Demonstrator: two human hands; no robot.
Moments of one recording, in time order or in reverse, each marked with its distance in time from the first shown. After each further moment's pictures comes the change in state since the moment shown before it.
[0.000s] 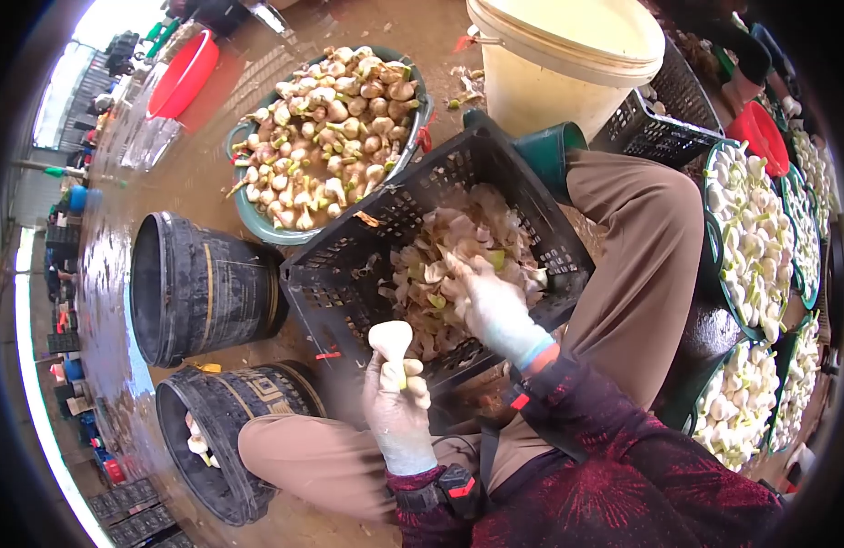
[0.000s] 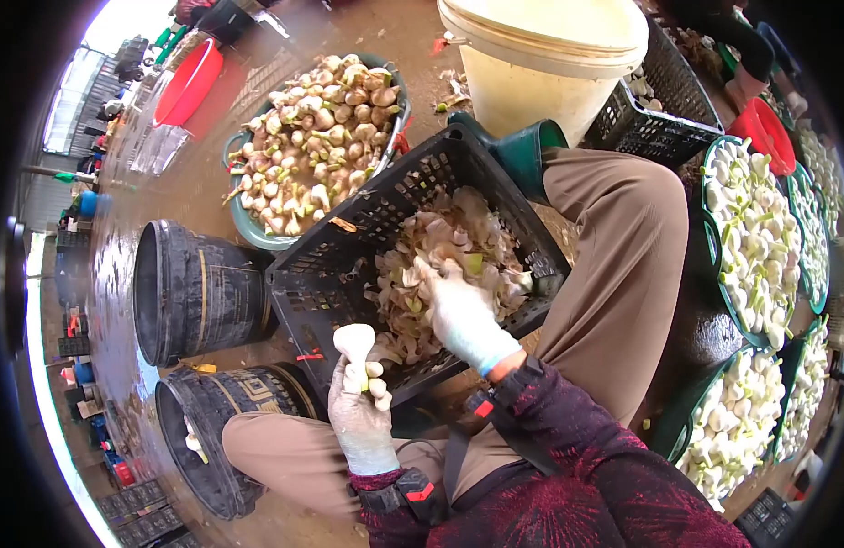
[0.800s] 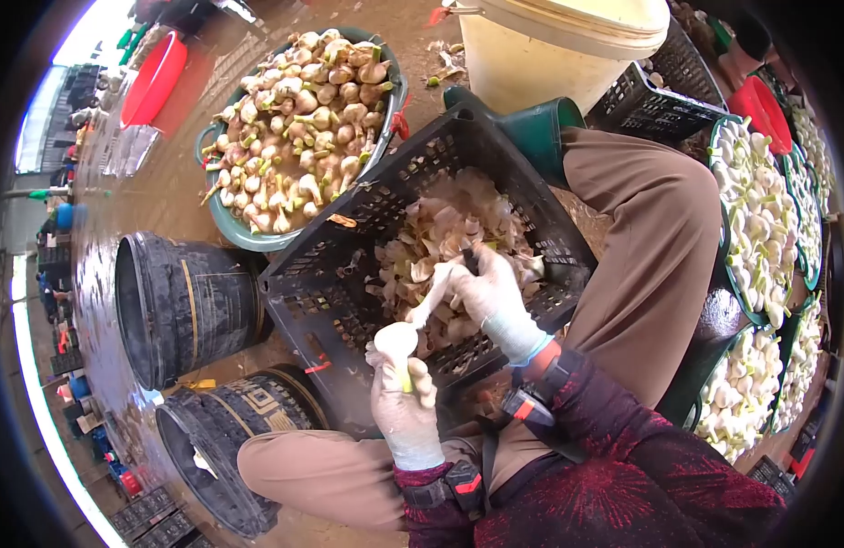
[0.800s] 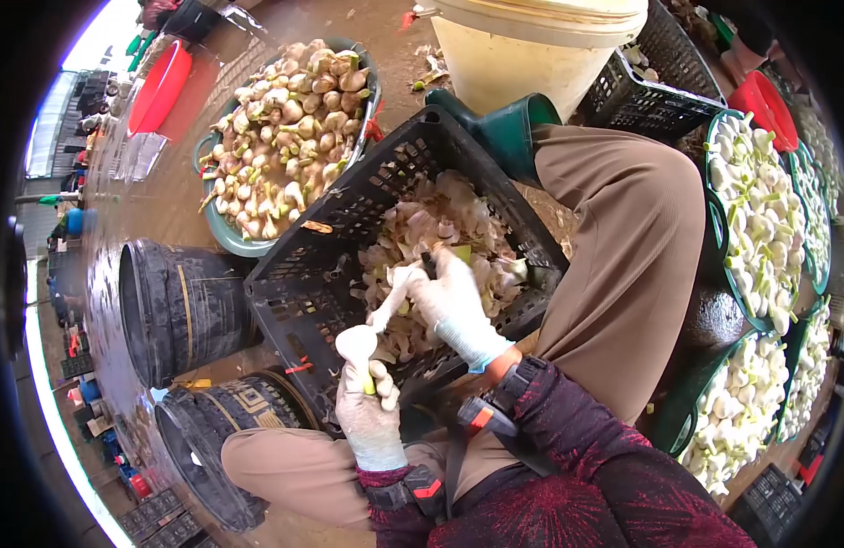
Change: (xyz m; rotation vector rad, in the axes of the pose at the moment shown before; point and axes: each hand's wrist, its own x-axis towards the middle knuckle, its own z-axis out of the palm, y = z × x) left_hand 0.023 -0.027 -0.005 -0.057 -0.042 -0.094; right_hand 0.027 0.002 -0.002 1.126 -0.036 0.535
